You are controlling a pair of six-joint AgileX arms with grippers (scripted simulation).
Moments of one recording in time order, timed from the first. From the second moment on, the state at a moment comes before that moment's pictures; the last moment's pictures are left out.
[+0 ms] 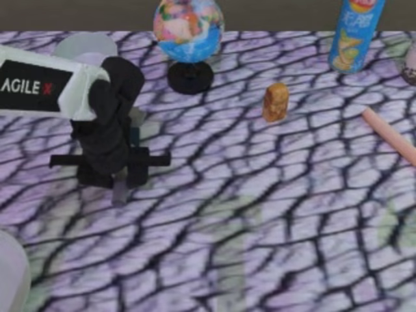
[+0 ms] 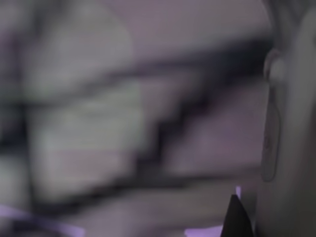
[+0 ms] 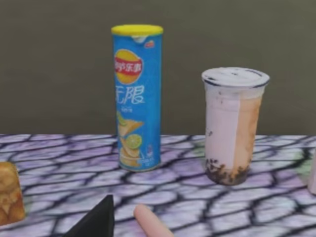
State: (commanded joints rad) left arm -0.36 2.12 1.24 -0.61 -0.06 -0.32; right arm 0.00 0.00 0.00 0.00 0.00 0.00
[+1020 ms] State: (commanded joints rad) left arm -0.35 1.97 1.11 -0.01 0.18 -0.19; right arm 0.00 0.00 0.00 0.00 0.00 0.00
